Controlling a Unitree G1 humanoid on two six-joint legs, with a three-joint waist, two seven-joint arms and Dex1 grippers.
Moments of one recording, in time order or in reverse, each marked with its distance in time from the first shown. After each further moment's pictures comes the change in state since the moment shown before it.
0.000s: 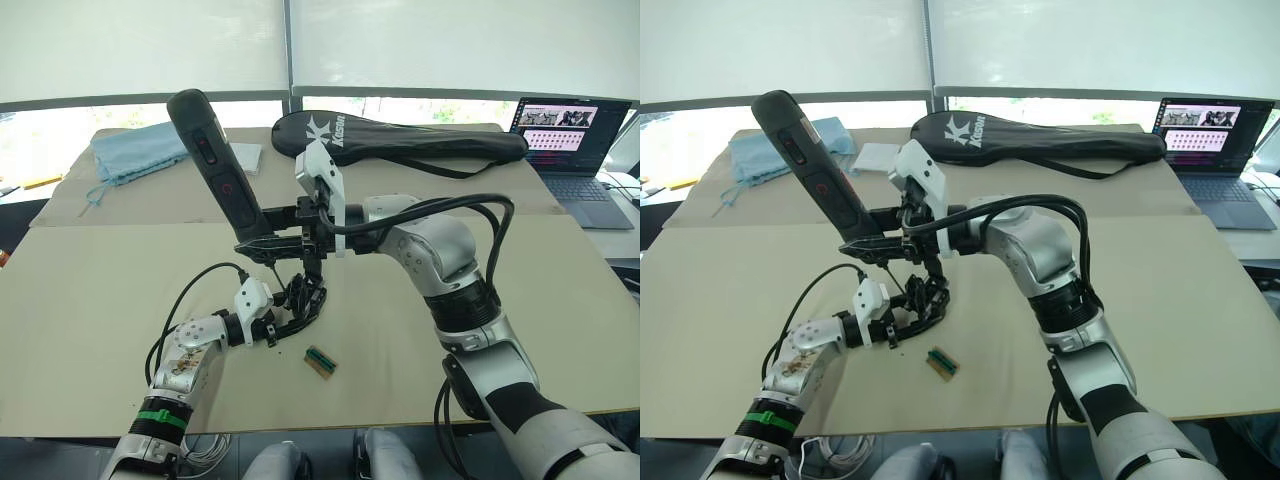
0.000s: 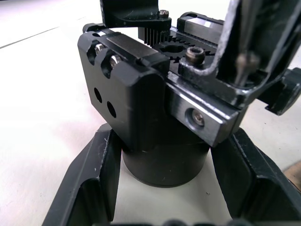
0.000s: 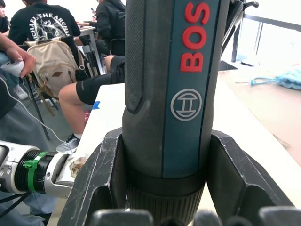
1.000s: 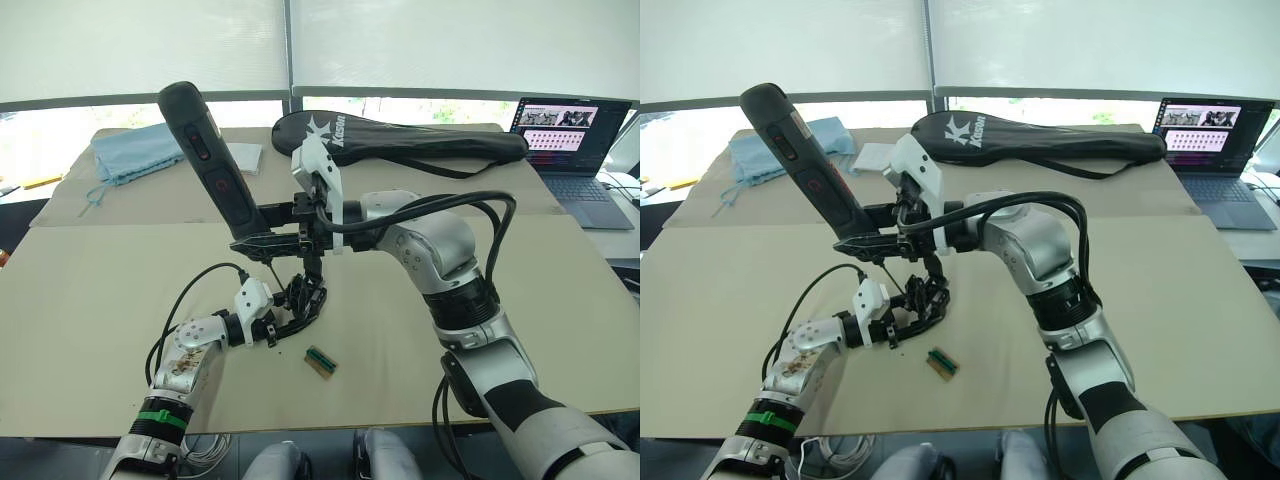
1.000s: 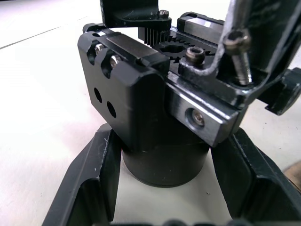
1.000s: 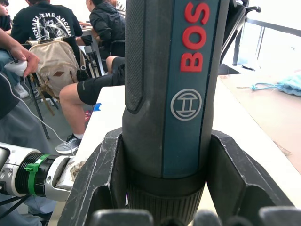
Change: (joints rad) left arm 0.002 -0.003 0.000 0.000 0.002 -0.006 0.001; right arm -0.018 0.007 0.000 -0.003 0.000 0.000 0.000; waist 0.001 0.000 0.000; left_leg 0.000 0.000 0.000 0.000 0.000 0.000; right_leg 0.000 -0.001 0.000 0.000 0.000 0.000
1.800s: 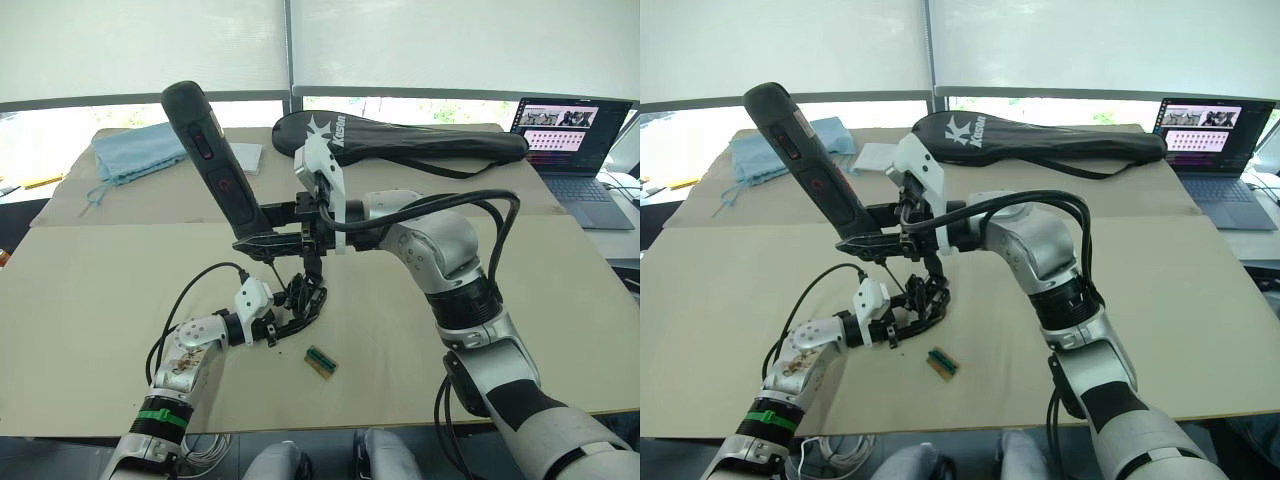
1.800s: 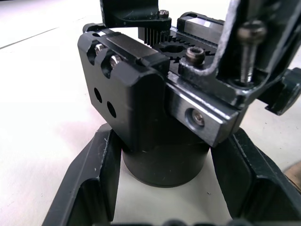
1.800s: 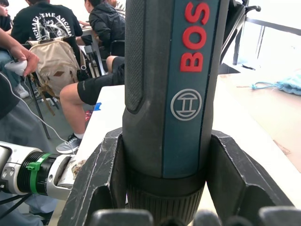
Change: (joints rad) left arm -0.005 0.000 0.000 0.006 0.000 -0.001 -0.003; right arm 0.000 -0.011 0.000 -0.002 0.010 0.002 0.000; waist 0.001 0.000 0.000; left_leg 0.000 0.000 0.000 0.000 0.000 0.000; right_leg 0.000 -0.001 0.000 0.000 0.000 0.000
